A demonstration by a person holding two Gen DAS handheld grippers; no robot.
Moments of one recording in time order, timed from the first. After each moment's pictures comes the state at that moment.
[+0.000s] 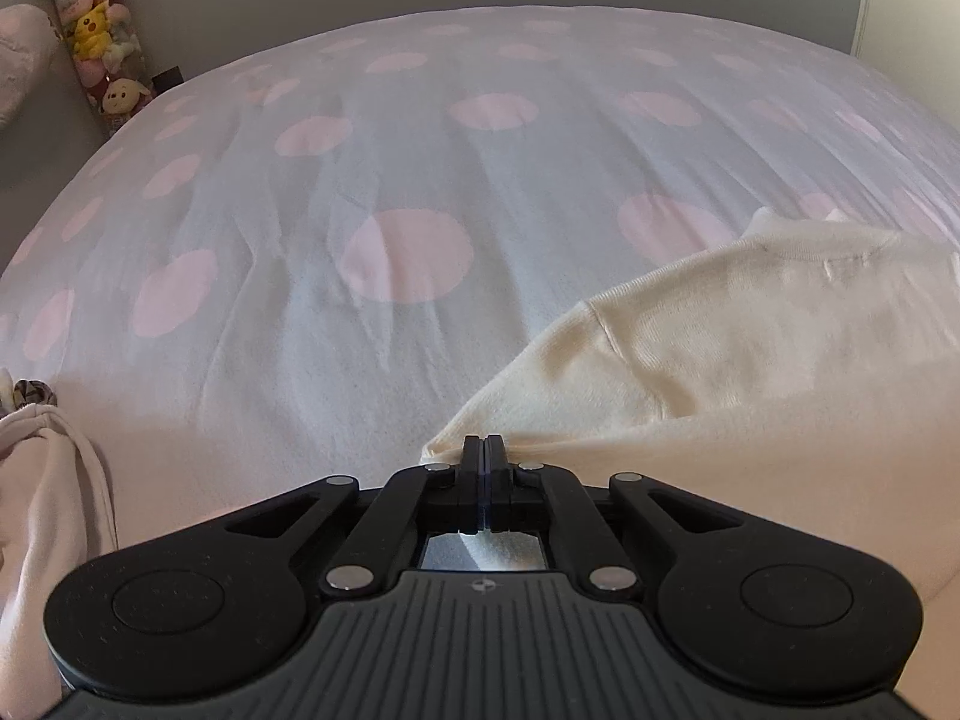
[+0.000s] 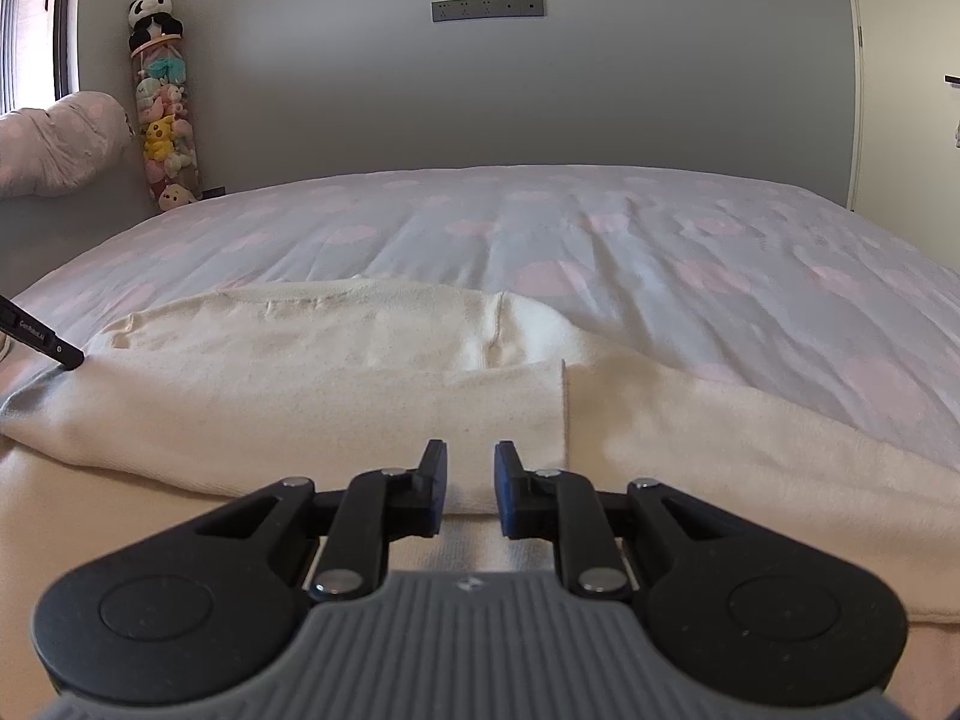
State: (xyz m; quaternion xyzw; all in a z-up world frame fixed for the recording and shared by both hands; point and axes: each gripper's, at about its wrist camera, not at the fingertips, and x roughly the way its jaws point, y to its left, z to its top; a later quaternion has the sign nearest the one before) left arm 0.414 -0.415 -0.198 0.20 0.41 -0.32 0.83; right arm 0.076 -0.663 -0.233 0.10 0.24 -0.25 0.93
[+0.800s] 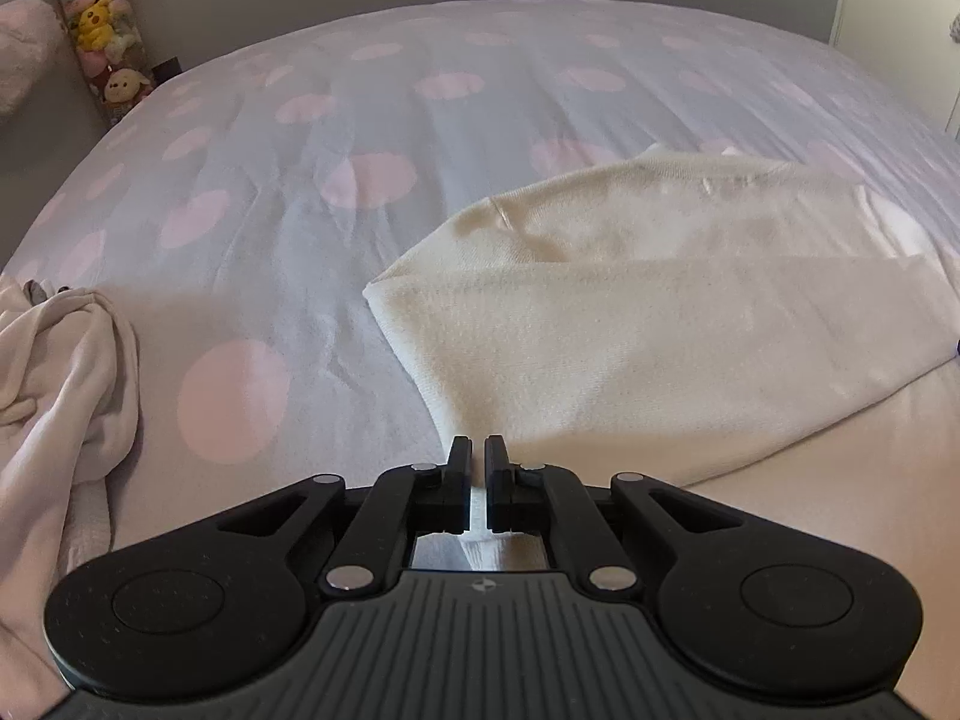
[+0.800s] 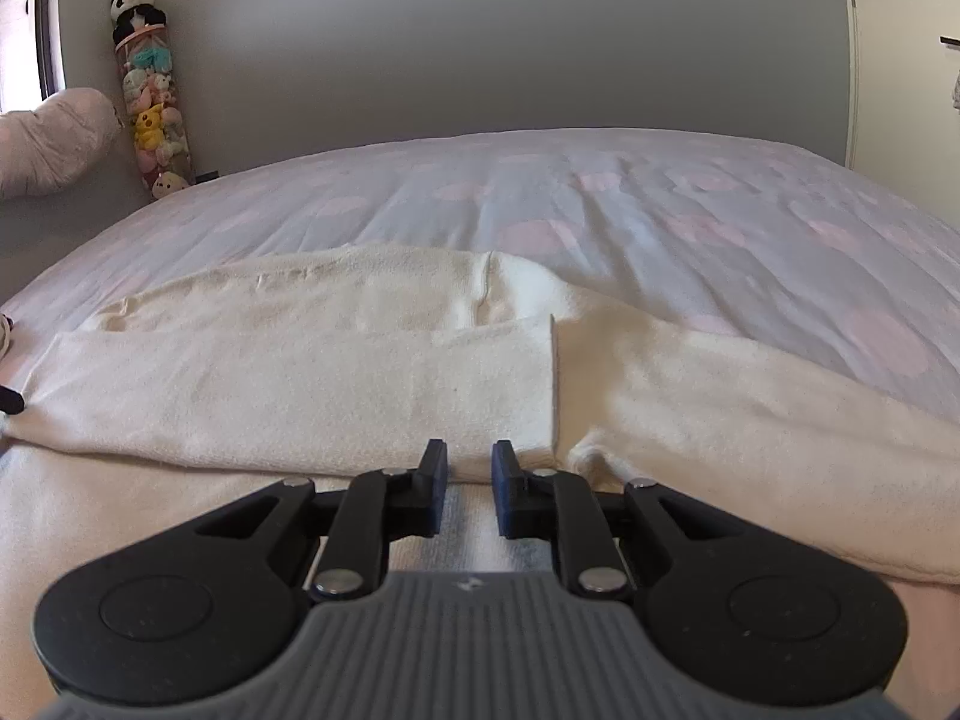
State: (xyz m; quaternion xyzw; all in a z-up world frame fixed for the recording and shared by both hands) left arm 0.313 -0.373 -0.176 0.20 0.42 -0.33 0.82; right arm 0.067 -0.670 -0.236 0.14 0.26 -0.26 0.92
